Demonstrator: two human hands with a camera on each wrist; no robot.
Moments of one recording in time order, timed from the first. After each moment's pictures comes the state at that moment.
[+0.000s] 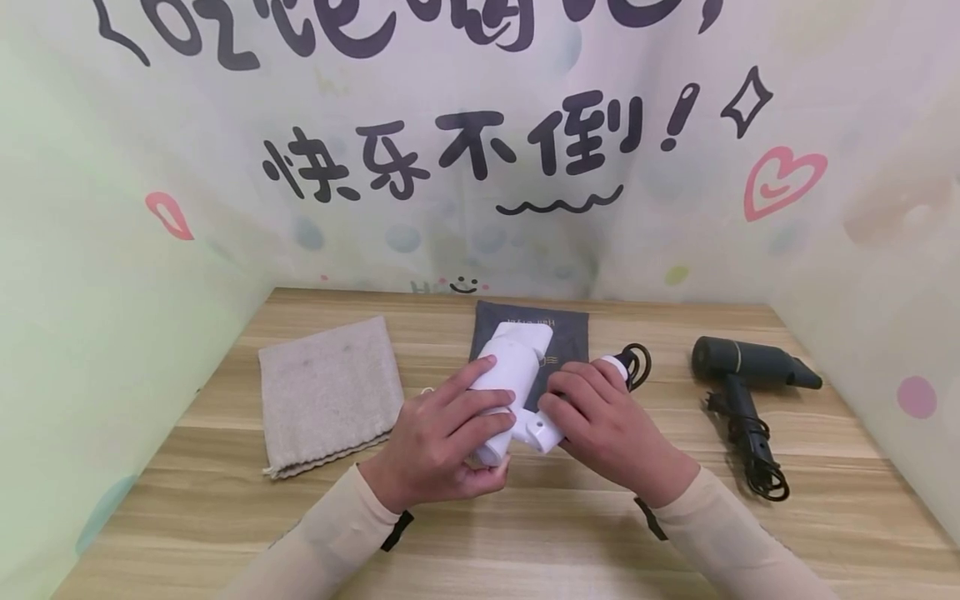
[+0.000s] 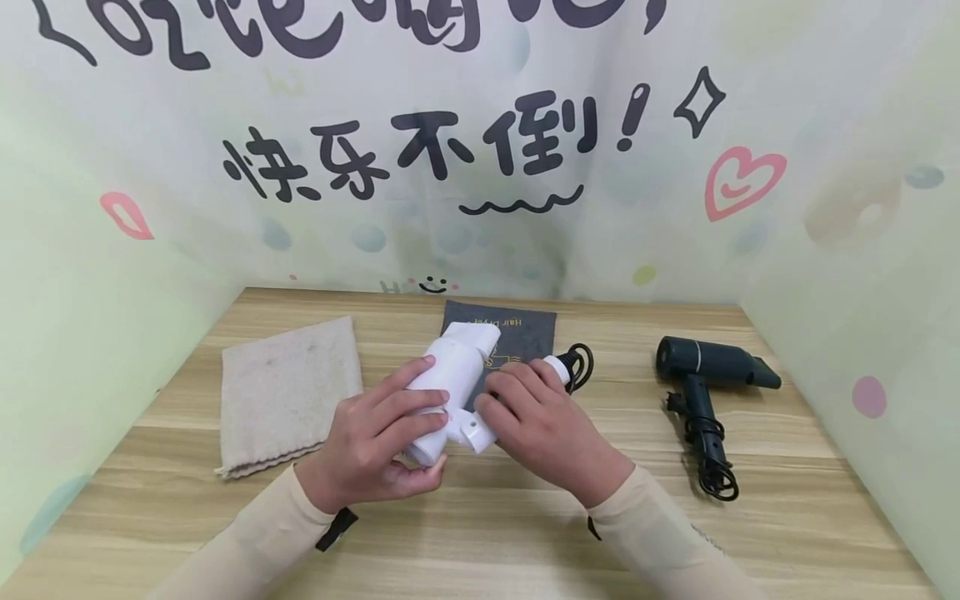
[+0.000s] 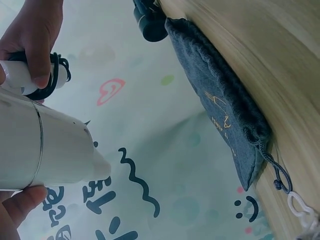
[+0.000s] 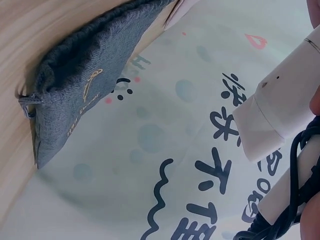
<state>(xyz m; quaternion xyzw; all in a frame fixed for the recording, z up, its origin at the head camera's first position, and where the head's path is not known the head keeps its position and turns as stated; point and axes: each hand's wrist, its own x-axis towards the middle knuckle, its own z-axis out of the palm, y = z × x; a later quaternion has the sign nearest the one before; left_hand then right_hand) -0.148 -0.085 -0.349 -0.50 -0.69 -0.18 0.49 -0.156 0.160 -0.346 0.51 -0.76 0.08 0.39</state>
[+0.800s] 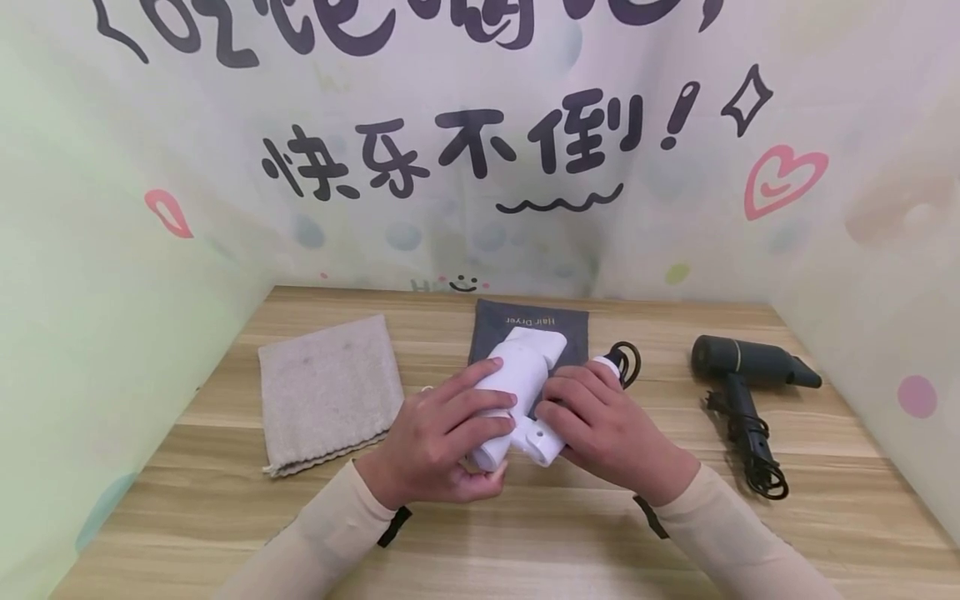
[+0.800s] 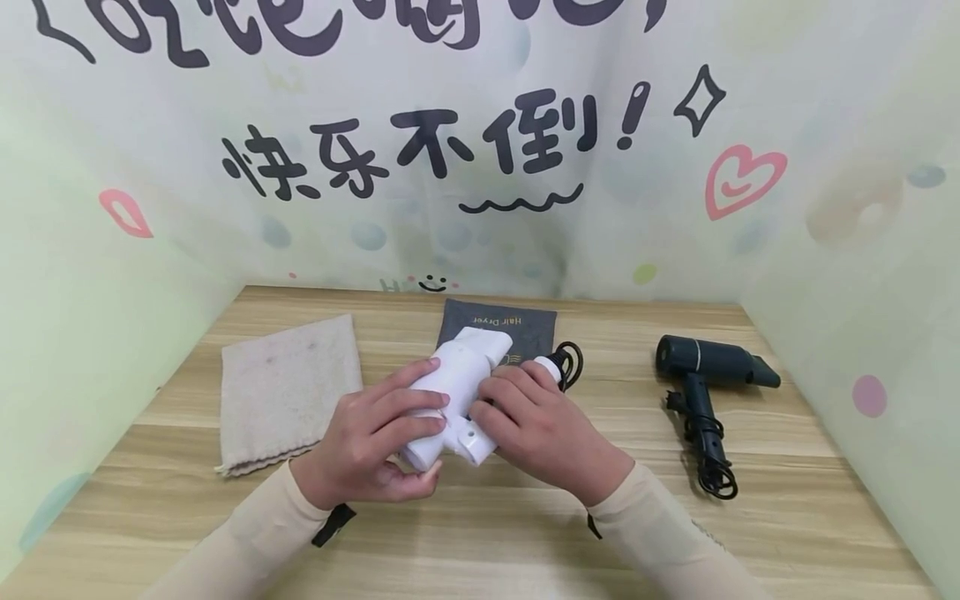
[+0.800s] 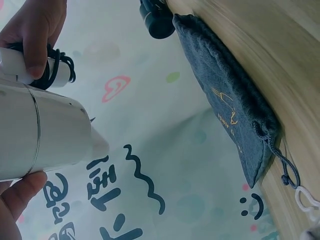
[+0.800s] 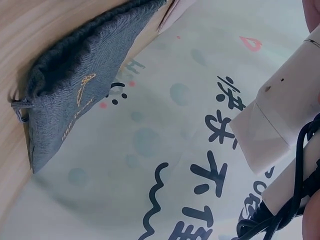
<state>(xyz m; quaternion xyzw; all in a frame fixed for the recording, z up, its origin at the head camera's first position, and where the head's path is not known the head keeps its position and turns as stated) -0.149 -0.085 -0.343 -0.54 -0.66 -0.22 0.46 -0.157 0.157 -0.343 0.55 -0.72 0.11 0.40</state>
